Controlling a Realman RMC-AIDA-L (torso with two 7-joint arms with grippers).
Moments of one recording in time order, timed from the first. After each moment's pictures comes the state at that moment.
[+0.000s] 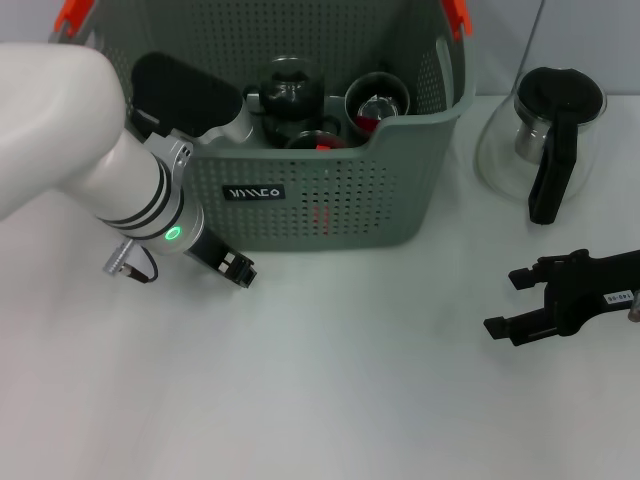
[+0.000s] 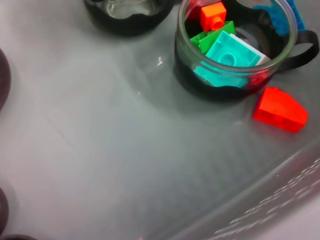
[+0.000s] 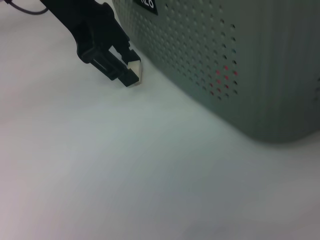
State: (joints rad) left arm -0.72 -2.17 1.40 0.96 2.83 1.14 -2.79; right arm 0.61 2.03 -0.86 -0.74 -2.35 -1.41 1.68
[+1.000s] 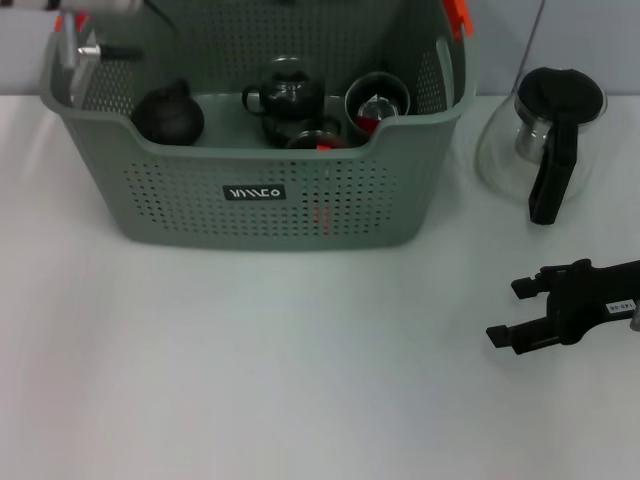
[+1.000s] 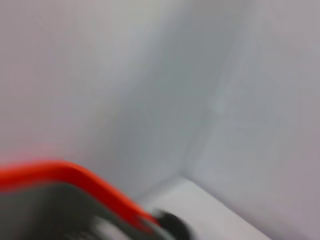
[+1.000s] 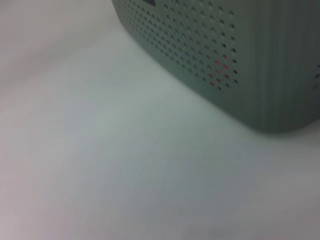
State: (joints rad) left arm -0.75 -2.09 0.90 1.27 2.08 1.39 -2.42; right arm 0.60 2.03 -0.86 -0.72 -2.35 -1.40 1.68
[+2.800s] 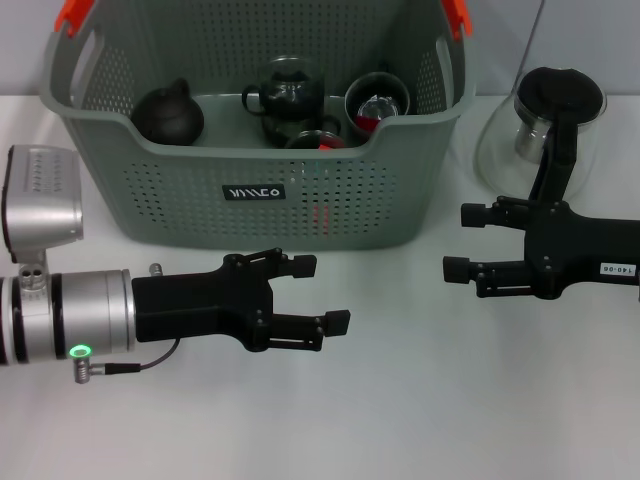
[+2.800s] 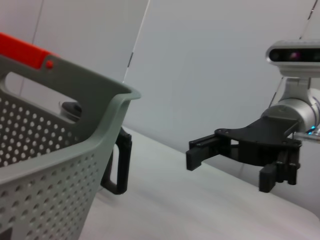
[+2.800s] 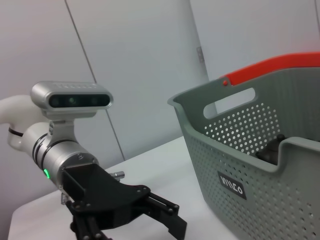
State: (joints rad) left arm -0.46 -2.16 0.82 0.65 1.91 1.56 -1.39; right arm 0.57 2.05 -0.69 -0.63 -1.98 -1.64 1.41
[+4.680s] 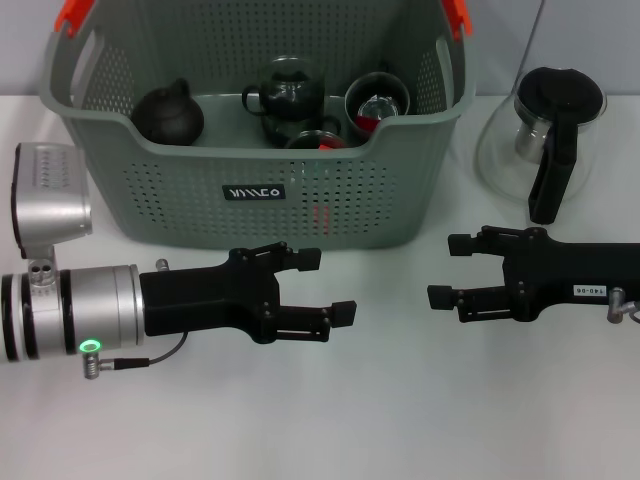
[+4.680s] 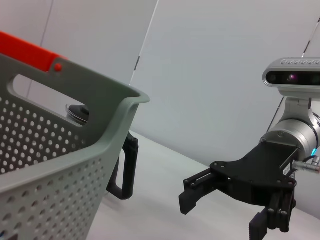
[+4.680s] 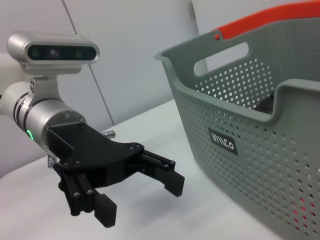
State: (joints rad) left arm -0.47 -2.16 0.81 0.63 1.90 1.54 -1.39; right arm 0.59 2.06 -0.71 -0.58 -2.07 -1.55 1.40
